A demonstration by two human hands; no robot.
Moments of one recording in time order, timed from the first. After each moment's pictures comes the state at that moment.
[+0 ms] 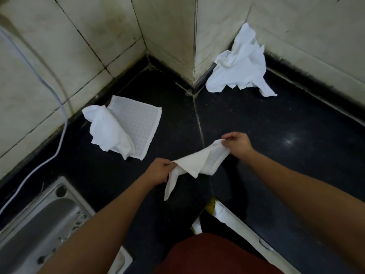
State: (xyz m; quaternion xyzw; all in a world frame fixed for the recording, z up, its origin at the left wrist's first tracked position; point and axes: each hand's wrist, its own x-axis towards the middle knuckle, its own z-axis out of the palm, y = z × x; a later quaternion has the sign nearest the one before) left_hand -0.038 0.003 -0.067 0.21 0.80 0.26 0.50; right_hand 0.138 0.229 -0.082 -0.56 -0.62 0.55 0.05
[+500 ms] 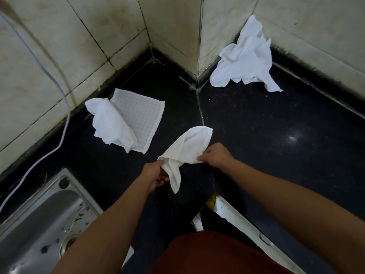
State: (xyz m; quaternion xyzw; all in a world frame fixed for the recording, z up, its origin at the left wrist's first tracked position) left_hand -0.029 -0.014 -0.069 -0.15 0.75 0.37 0.52; right_hand 0.110 0.162 -0.079 -0.51 -0.68 0.49 -0.16
